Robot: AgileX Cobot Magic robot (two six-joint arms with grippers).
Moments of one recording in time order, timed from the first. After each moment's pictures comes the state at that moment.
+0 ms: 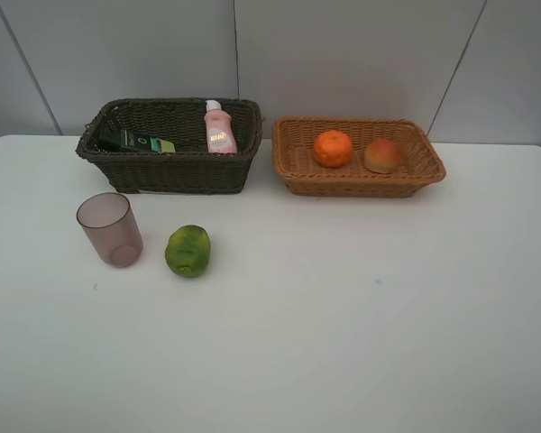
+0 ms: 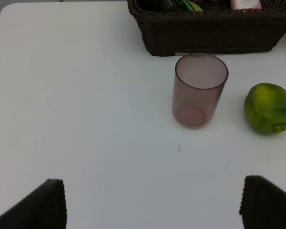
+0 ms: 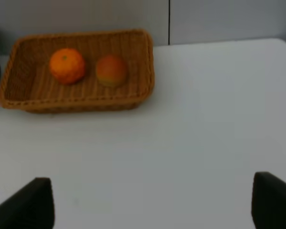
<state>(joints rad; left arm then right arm) 0.00 -0.01 -0.51 0.02 1.07 -0.04 0.03 0.38 -0.91 -0.08 1.16 0.10</state>
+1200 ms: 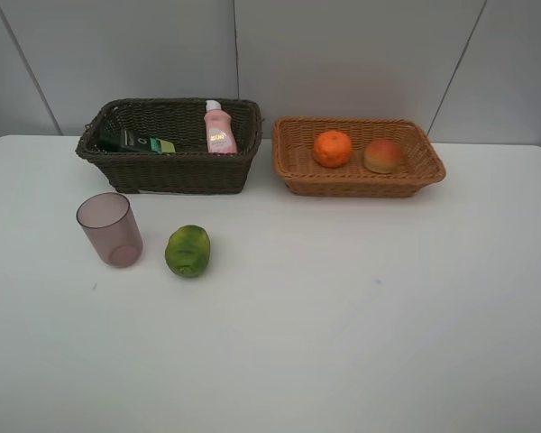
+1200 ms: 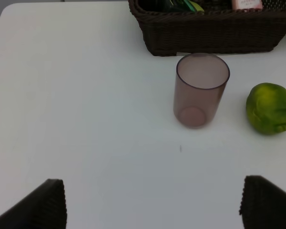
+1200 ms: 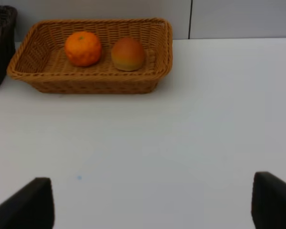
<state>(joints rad) 0.00 -0.01 -0.51 0.02 1.07 -0.04 0.08 0.00 -0.52 -0.06 1.06 0.08</state>
